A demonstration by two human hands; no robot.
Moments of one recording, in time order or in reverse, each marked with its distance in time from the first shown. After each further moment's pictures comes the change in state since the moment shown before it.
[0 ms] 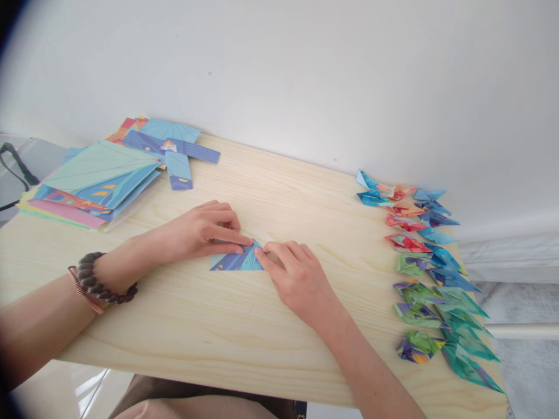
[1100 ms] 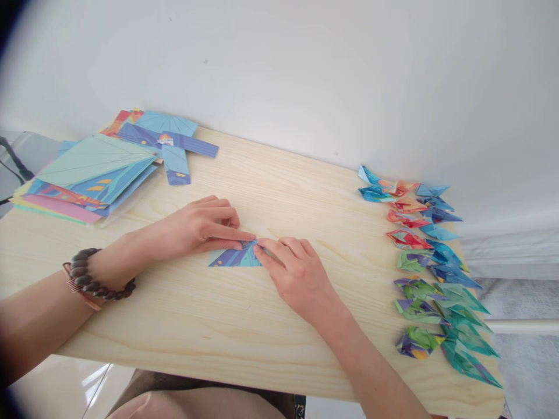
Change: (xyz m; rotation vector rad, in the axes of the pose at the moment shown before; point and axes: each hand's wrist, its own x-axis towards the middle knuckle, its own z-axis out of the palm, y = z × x) left_hand 0.001 0.003 -0.003 0.106 -0.047 0.028; right_hand 0.000 -0.003 -0.004 -0.072 -0.005 -0.017
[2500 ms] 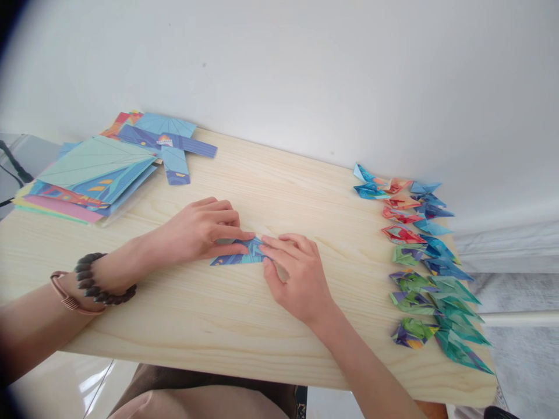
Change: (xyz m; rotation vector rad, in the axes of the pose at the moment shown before) left_hand 0.005 0.016 0.001 0.122 0.040 -0.072; right_hand -0.001 -0.014 0.000 0.256 0.171 0.290
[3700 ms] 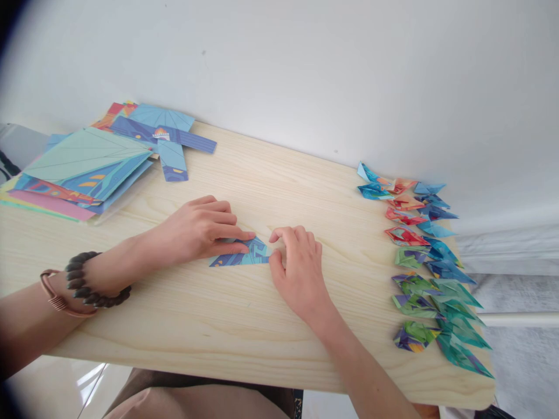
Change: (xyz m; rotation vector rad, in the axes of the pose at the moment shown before) left_hand 0.000 0.000 0.004 -0.027 -0.005 -0.021; right_hand 0.011 -0.003 0.005 -0.017 -0.084 0.326
